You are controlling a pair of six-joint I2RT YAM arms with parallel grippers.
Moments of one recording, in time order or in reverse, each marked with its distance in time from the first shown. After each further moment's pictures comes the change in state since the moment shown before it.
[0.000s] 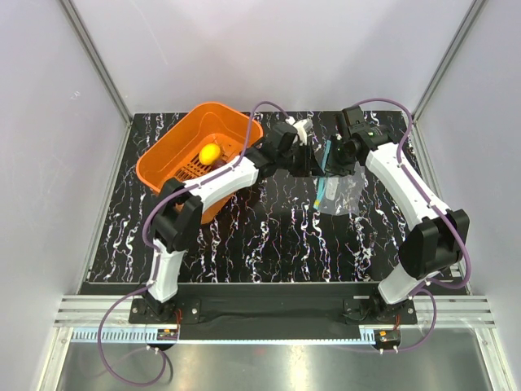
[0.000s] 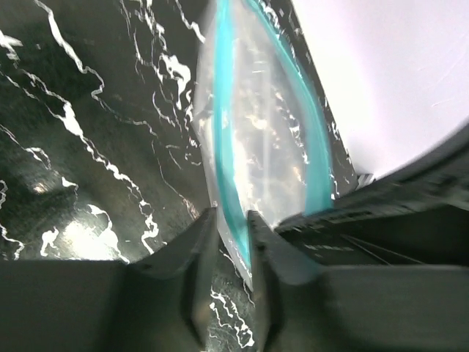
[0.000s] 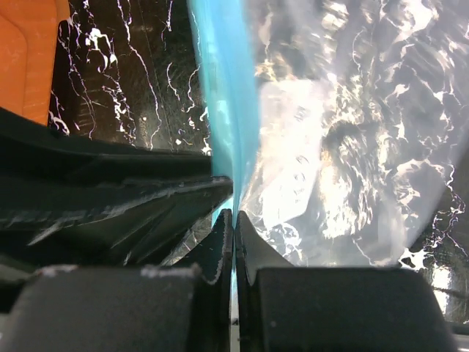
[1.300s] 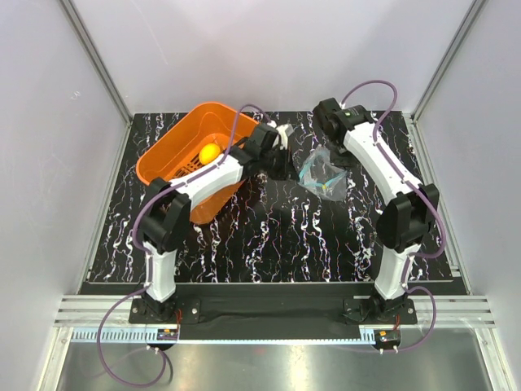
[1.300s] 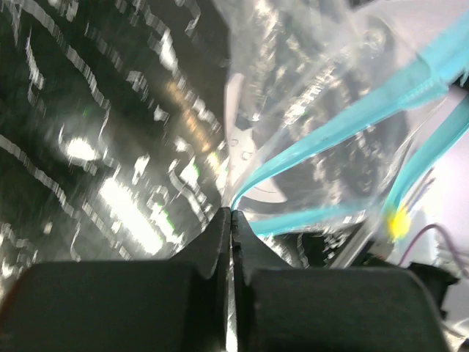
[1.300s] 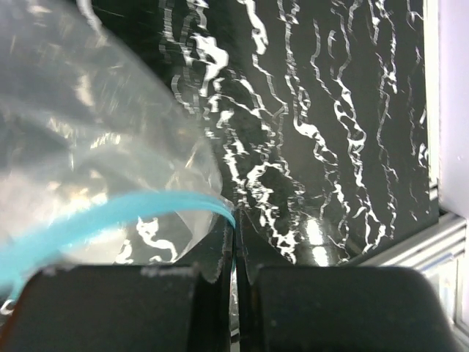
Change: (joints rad) left arm 0.093 -0.084 -0.155 -0.119 0.017 0.116; right arm 0.050 0.268 0.319 -0.345 0.528 0.035
